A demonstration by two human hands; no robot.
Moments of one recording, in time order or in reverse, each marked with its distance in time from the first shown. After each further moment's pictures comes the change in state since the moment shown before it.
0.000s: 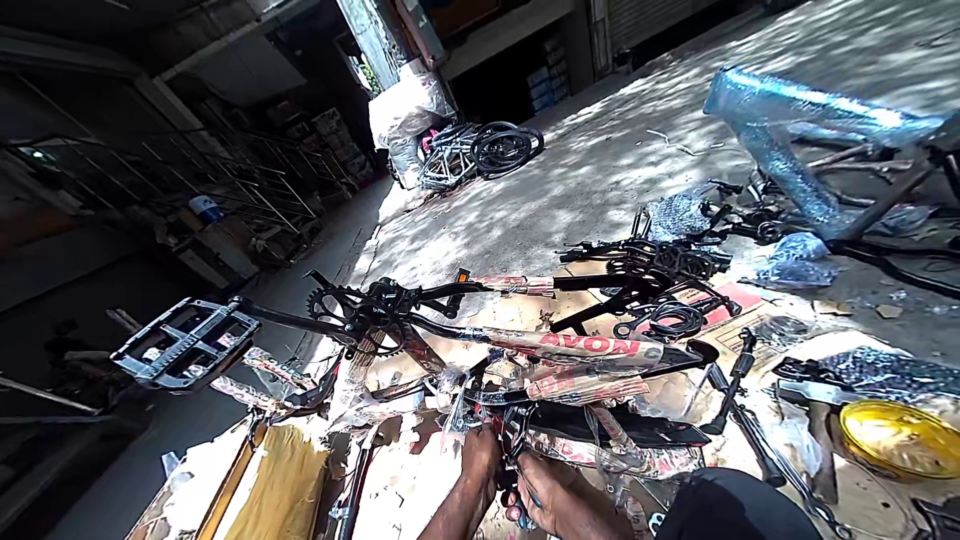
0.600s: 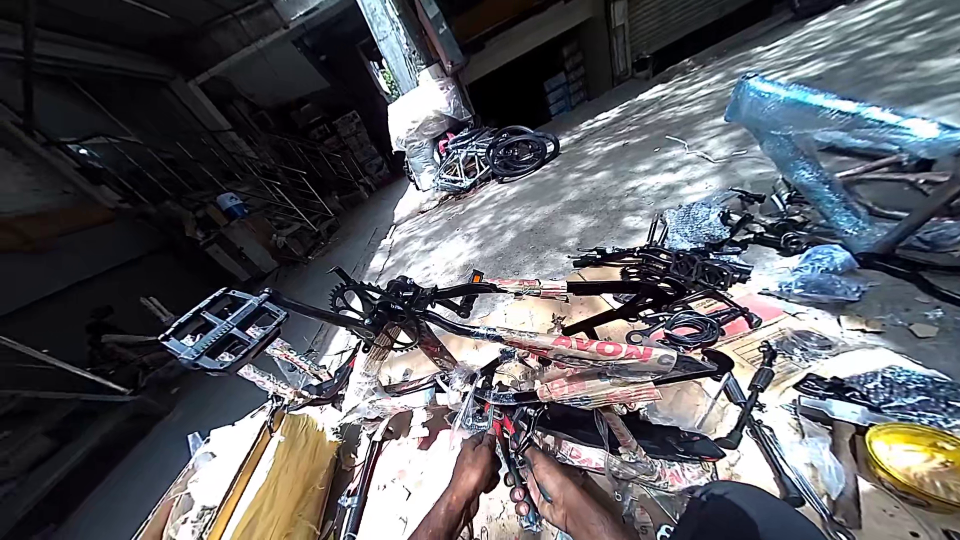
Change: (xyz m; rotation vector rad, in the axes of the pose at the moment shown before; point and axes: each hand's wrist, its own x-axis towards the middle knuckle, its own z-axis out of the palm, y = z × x) left_hand -0.004 -0.017 -0.043 0.084 -0.222 0.110; right_hand 0.005 -0.006 -0.005 -0.041 -0.066 0.053
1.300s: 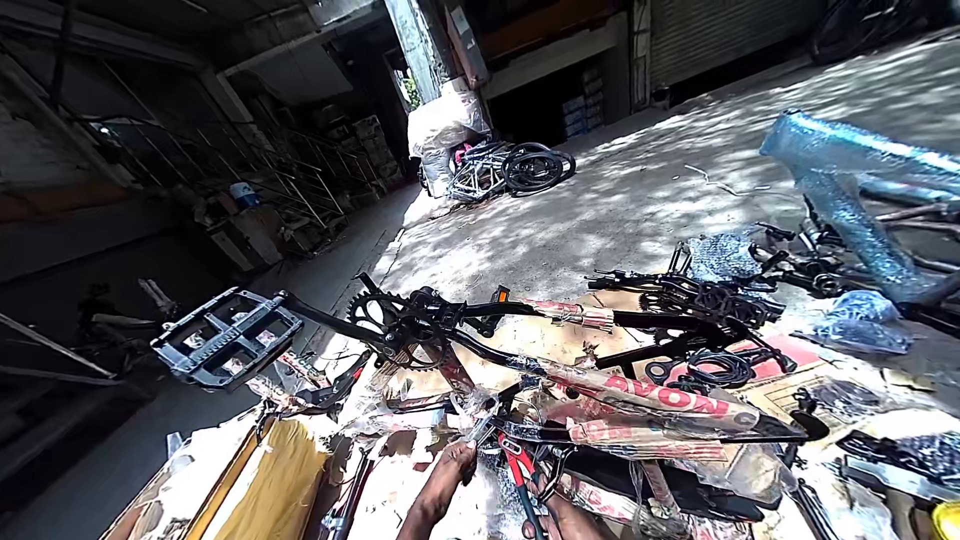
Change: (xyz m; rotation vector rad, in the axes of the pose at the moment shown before) left_hand 0.111 -0.059 -0.091 -0.160 -0.229 0.370; right_hand 0.013 0.005 -0.008 -0.003 -0.024 -0.011
